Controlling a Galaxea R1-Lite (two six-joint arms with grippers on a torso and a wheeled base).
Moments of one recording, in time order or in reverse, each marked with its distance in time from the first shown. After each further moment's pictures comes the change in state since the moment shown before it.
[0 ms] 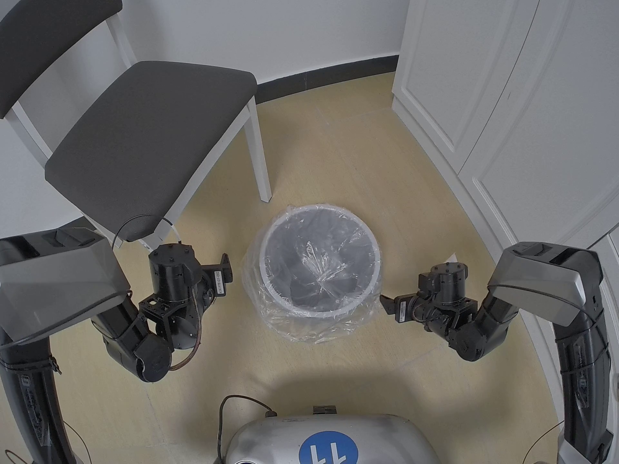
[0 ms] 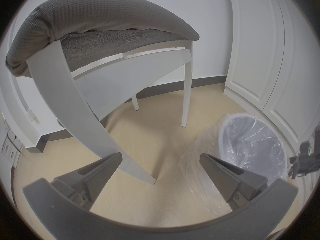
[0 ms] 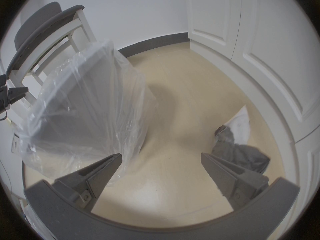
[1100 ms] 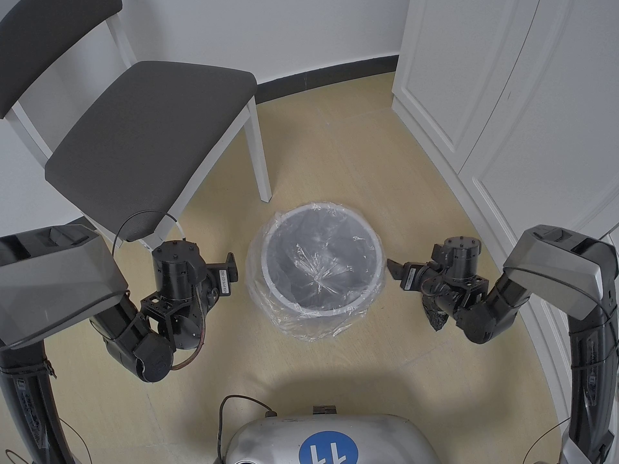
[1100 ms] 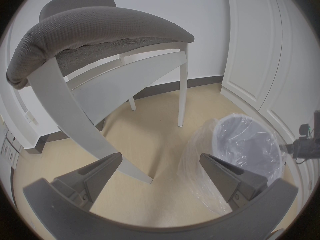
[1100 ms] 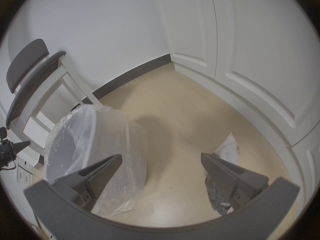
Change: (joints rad) left arm -0.027 -0.031 -0.009 0.048 0.005 -0.005; right arm -0.029 -0.086 -0.047 -0.015 0.011 0.170
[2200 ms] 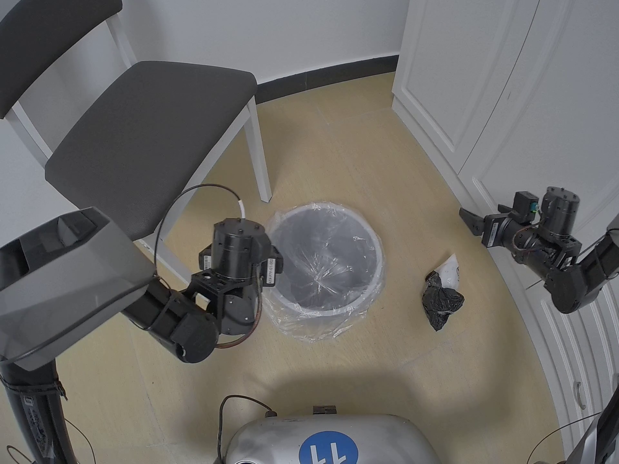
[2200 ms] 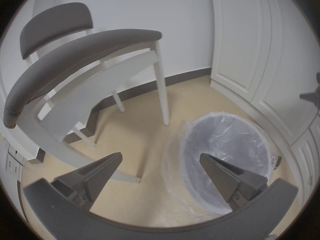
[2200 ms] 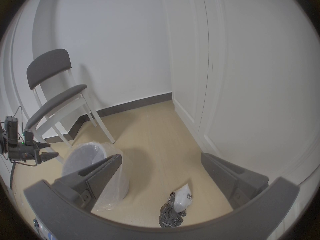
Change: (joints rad) left arm -0.151 0.018 -0.299 0.372 0.111 0.009; right arm -0.235 -0.456 0.258 -0.007 0.200 -0.278
